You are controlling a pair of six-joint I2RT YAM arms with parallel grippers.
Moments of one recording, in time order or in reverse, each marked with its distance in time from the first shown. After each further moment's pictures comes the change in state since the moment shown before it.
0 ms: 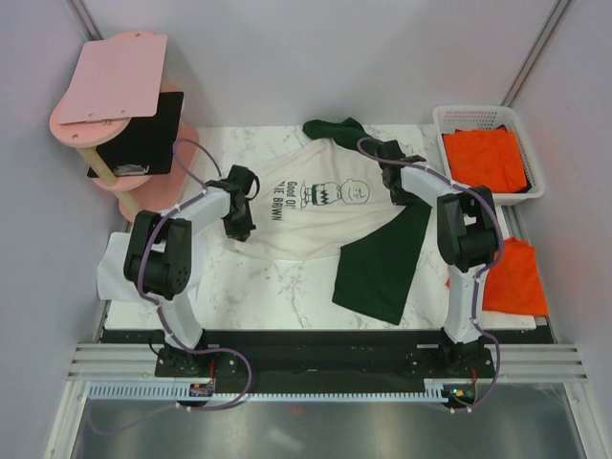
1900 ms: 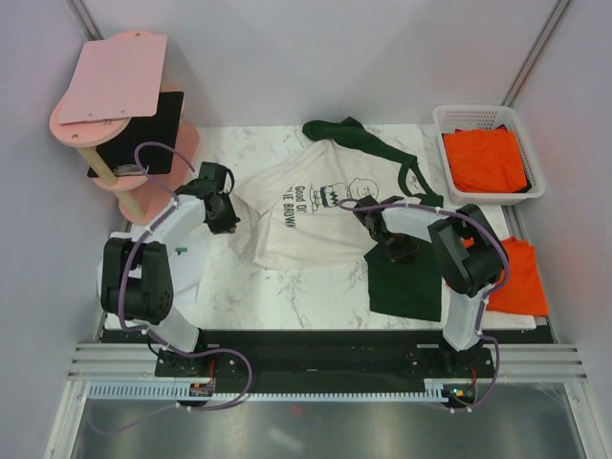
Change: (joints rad) left arm 0.122 -0.246 -0.125 0.073 0.096 -0.020; right arm 0.229 -0.213 -0.444 -0.219 0.033 0.147
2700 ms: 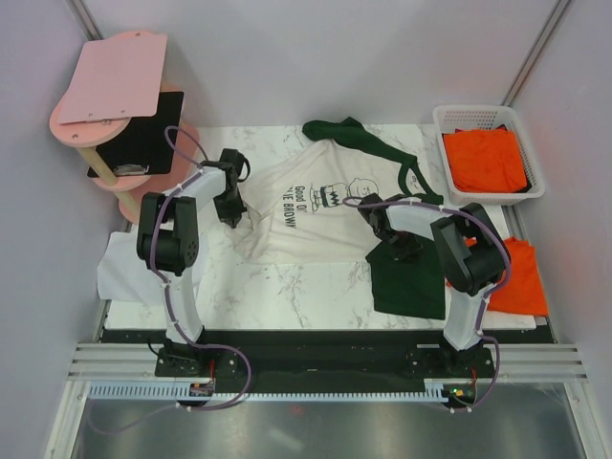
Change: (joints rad) left arm -0.014 0.422 0.339 -0.167 -0.126 0.004; right arm -0.030 0.000 0.000 0.002 -0.001 -0.020
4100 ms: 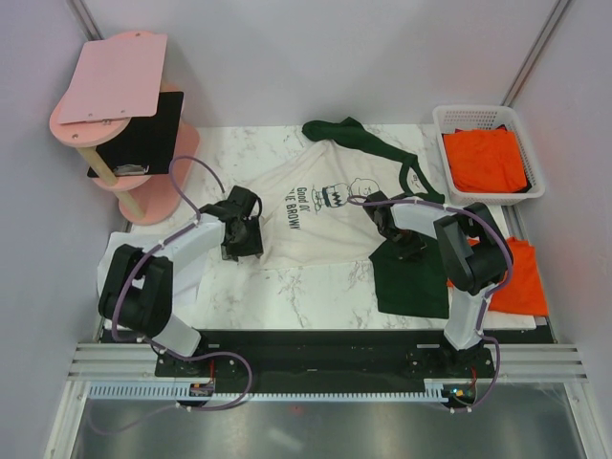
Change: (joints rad) left arm -0.208 -0.480 -0.497 0.134 0.066 -0.013; right arm -0.045 -0.003 -0.007 0.016 -0.009 -0.057
